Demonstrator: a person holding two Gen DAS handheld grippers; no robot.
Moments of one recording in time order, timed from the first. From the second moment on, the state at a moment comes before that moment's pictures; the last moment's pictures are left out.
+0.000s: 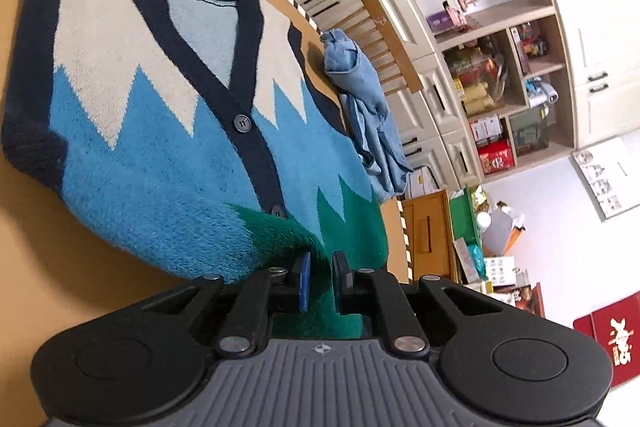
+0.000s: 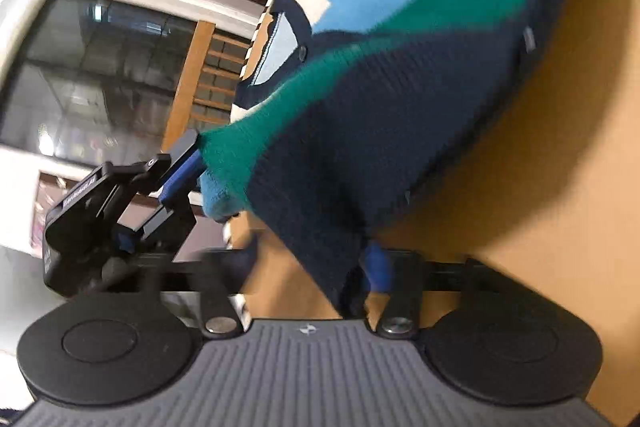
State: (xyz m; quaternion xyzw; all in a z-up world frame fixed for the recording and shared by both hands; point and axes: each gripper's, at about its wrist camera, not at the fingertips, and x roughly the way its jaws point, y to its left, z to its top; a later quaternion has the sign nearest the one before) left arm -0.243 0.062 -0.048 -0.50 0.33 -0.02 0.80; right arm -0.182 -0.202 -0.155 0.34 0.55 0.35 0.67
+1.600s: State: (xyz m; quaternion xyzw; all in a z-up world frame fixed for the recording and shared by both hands) left arm -0.205 0.029 -0.083 -0.06 0.57 0.12 0.81; right arm -0.208 -0.117 -0.133 -0.18 0.50 0.30 0.79
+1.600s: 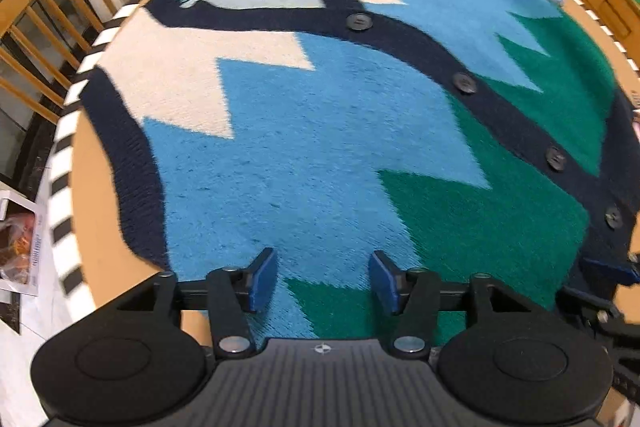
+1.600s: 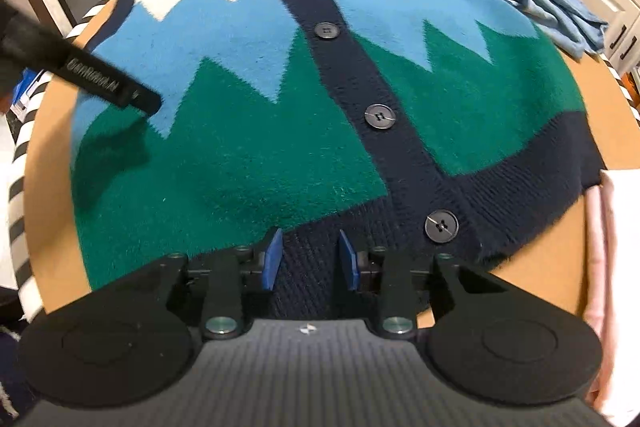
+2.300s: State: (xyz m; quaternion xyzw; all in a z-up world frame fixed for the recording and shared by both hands) left arm -0.135 -0.002 -0.067 0.00 0.57 0.00 0.82; right arm -0.124 -0.166 -0.142 -0.16 0.49 0.06 0.85
